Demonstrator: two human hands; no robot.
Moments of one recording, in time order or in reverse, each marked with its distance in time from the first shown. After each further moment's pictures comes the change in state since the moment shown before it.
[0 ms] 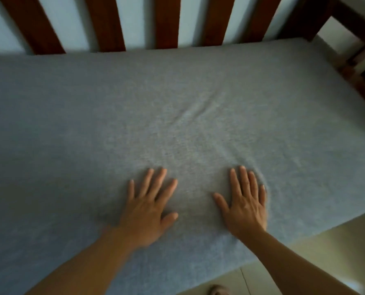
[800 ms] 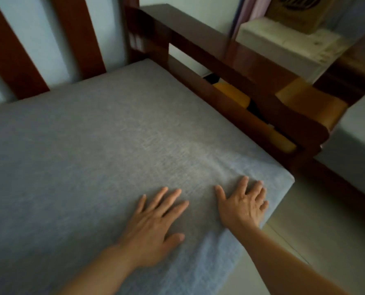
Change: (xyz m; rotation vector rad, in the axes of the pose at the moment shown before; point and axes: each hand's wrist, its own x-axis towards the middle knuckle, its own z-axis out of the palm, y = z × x) left_hand 0.296 0.318 -0.033 0.070 0.041 0.559; right_hand 0.143 0.351 -0.074 0.252 0.021 0.776
